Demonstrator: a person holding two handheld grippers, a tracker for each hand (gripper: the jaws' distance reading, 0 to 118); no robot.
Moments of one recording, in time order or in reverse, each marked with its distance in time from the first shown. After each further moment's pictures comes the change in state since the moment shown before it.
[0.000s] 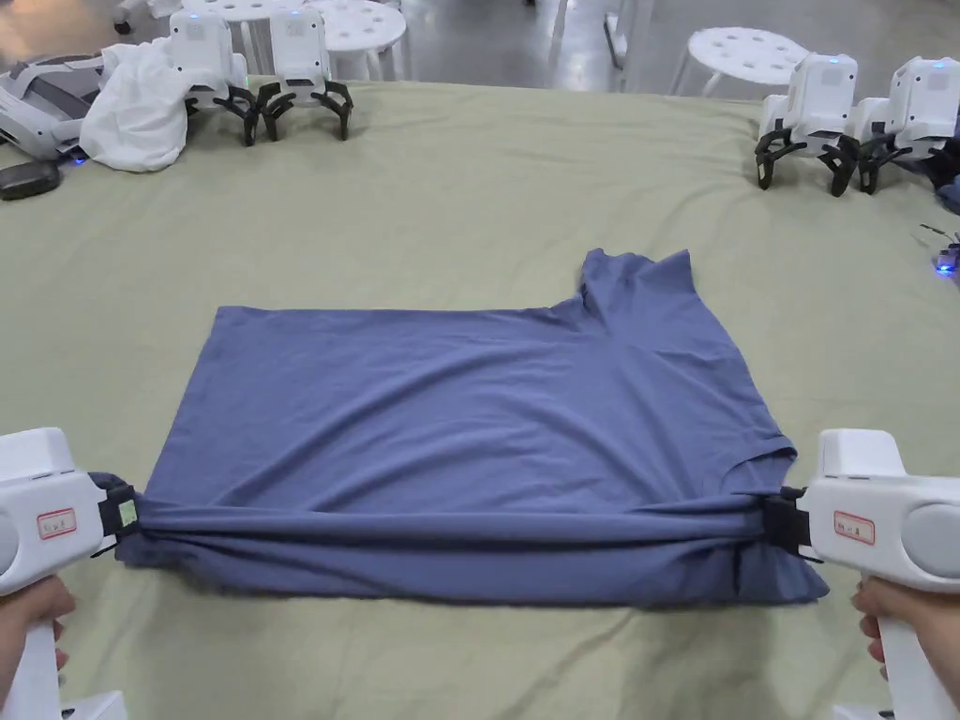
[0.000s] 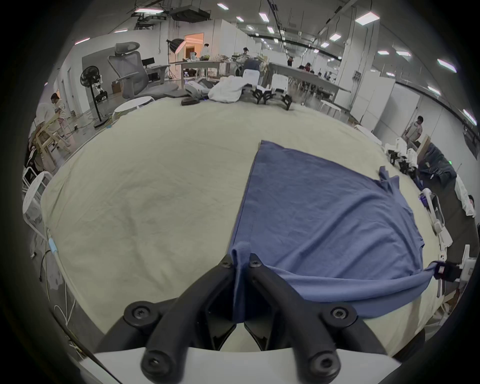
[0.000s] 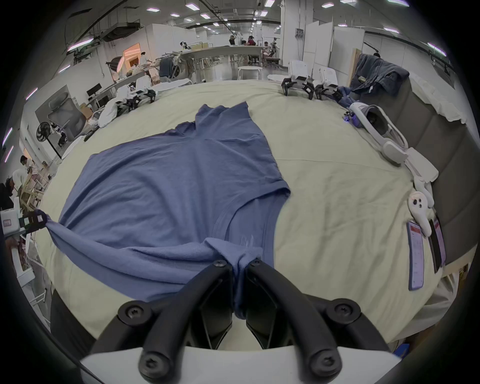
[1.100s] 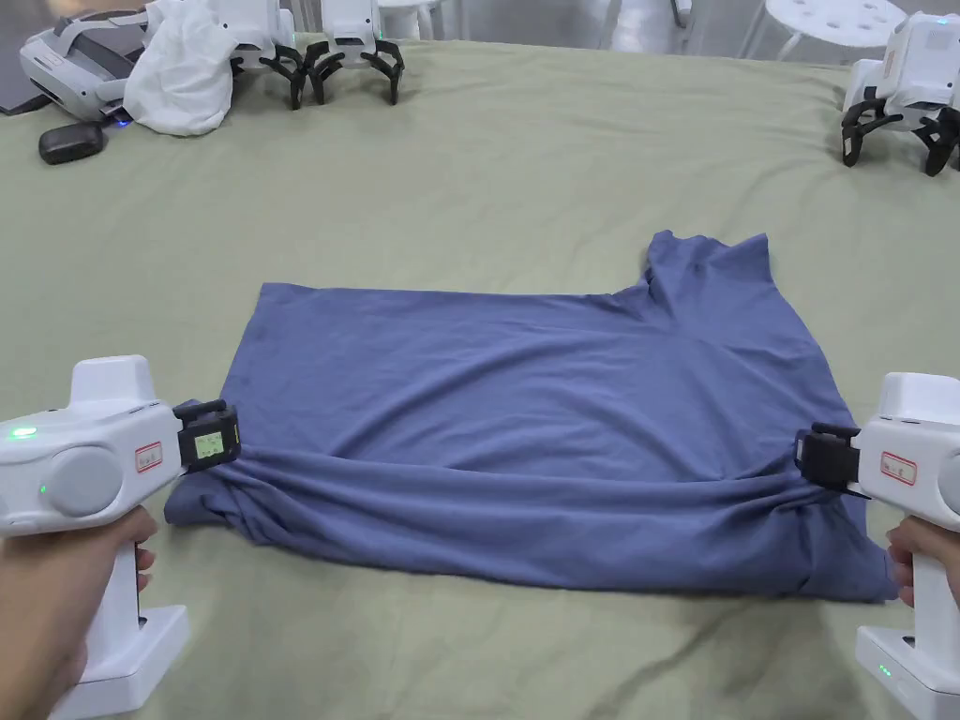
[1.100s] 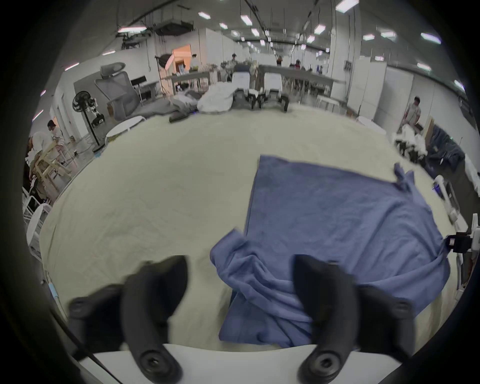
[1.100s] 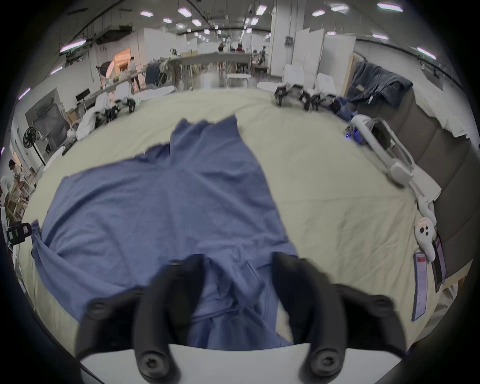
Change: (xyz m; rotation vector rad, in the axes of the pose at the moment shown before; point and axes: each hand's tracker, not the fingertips) left arm 0.016 0.030 -0.031 0.133 0.016 -0.090; right arm -0.011 0.046 -0.034 0.126 -0.089 -0.023
